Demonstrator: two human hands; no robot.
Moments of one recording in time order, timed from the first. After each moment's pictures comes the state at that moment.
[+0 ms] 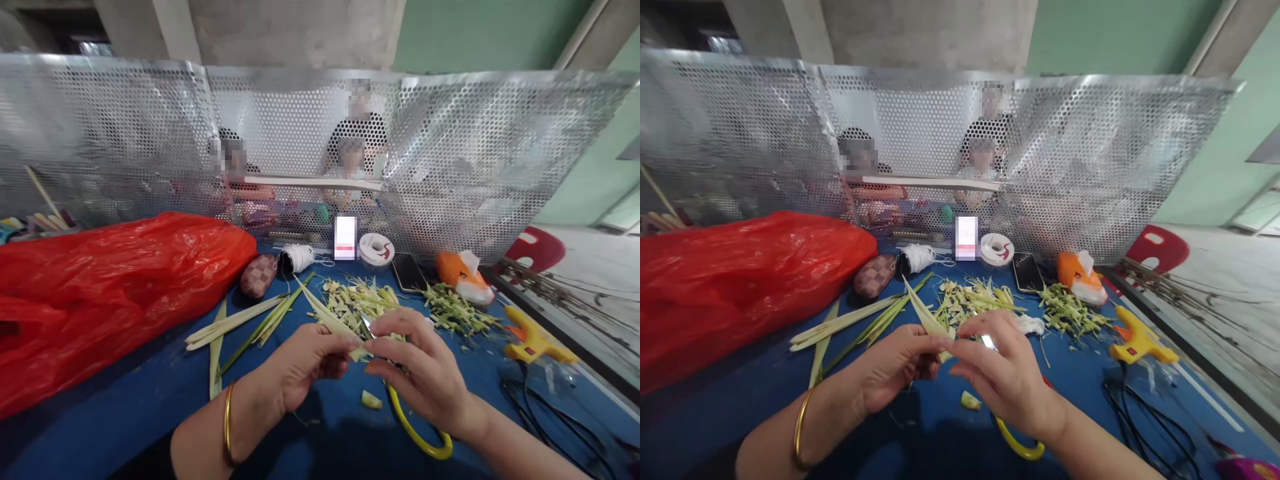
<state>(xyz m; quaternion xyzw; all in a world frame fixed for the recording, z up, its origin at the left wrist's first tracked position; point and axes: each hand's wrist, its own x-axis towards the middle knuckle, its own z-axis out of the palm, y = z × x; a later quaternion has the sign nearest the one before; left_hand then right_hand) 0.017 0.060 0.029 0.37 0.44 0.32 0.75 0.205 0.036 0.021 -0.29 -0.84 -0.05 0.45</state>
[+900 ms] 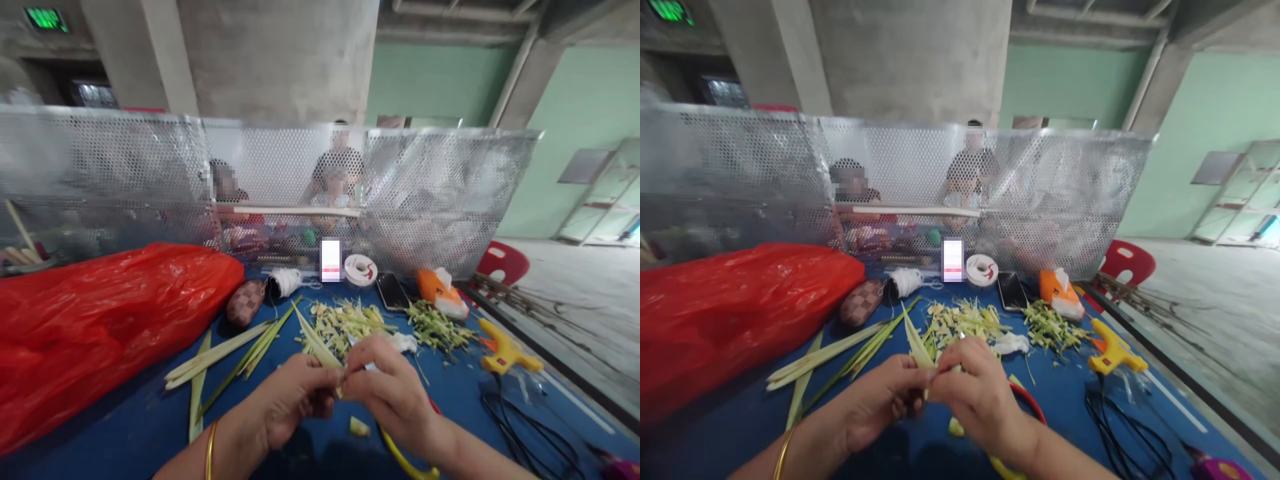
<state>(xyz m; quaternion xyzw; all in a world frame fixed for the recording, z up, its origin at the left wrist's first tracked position) 0.016 0.056 0.024 0.38 0.43 0.30 0.76 0.193 0.035 0.020 -0.26 -0.84 -0.01 0.47</state>
